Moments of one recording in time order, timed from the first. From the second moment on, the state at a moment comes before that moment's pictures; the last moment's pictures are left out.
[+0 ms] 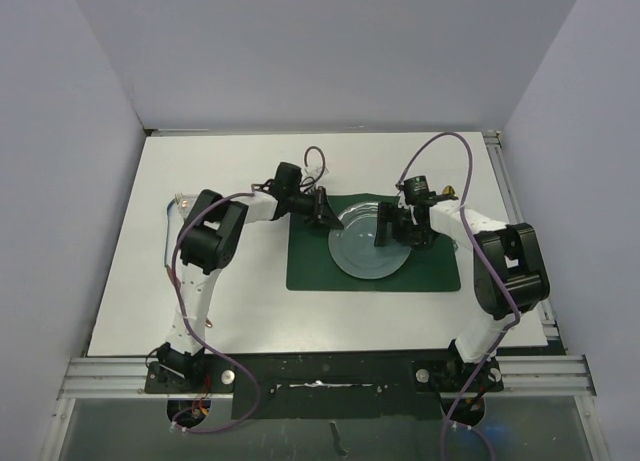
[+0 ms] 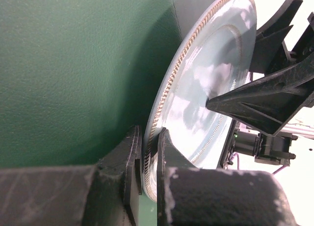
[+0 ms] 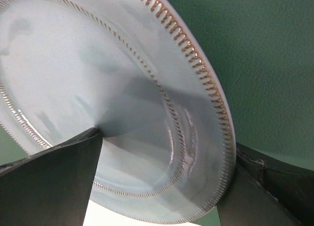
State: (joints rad) left arm -0.47 2.31 1.49 0.08 0.88 -0.64; right arm 0.26 1.73 1.05 -0.48 -0.14 0.31
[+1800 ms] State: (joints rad) left arm -0.53 2.35 1.56 0.09 0.94 -0.75; right arm 0.22 1.68 1.18 -0.49 0.00 0.24
